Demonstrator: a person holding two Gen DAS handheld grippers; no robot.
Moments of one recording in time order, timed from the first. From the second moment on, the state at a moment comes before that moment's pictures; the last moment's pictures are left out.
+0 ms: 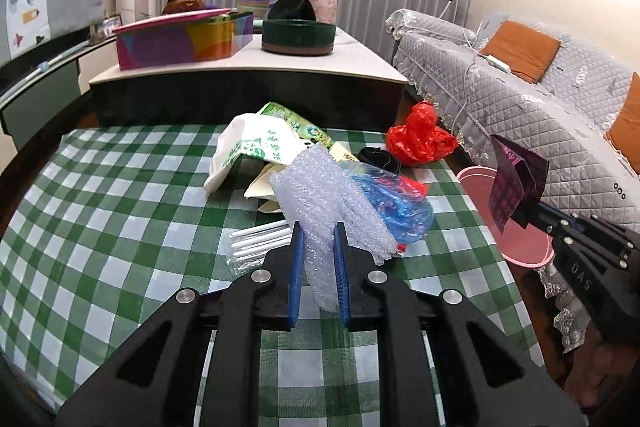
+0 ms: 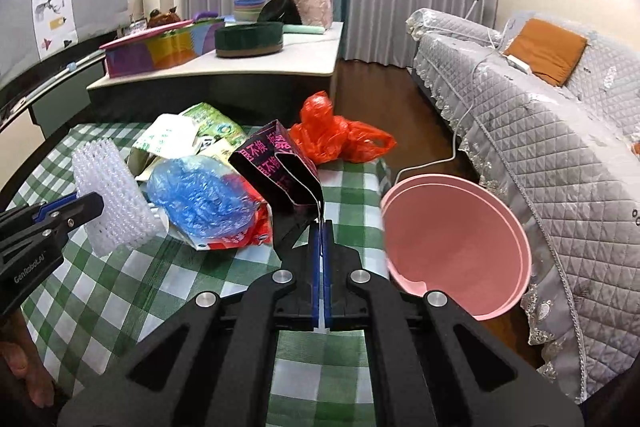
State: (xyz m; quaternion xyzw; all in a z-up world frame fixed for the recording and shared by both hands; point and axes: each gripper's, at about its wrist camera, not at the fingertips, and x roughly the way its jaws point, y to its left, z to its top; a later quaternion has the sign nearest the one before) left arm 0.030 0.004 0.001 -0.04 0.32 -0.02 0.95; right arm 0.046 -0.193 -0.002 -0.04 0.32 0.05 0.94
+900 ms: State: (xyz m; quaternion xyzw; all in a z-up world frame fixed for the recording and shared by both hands) left arm 0.061 -0.105 0.062 -0.01 0.27 -0.13 0.95; right arm 0.055 -0.331 0.091 0.02 0.26 -0.04 0.96
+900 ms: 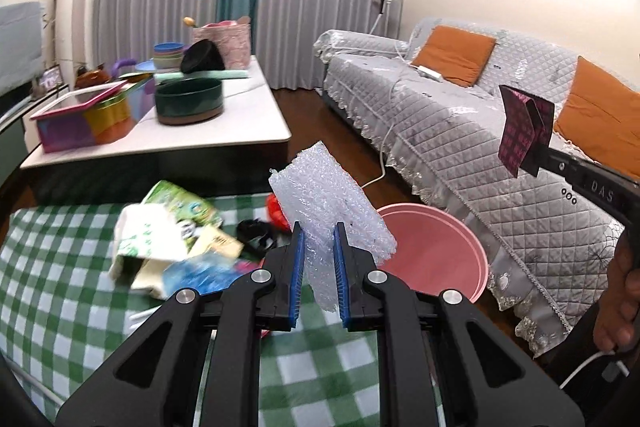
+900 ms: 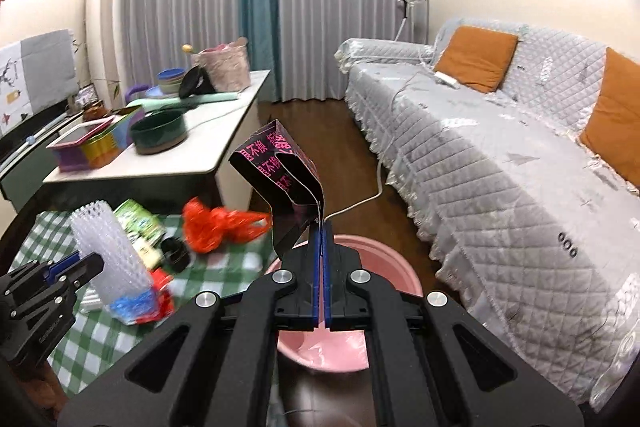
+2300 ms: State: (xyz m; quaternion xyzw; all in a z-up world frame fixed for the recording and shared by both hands) left arm 0.157 -0.229 -0.002 0.03 0.33 -0.22 0.92; right arm 0.118 -0.394 0.023 0.09 0.32 -0.08 0.94
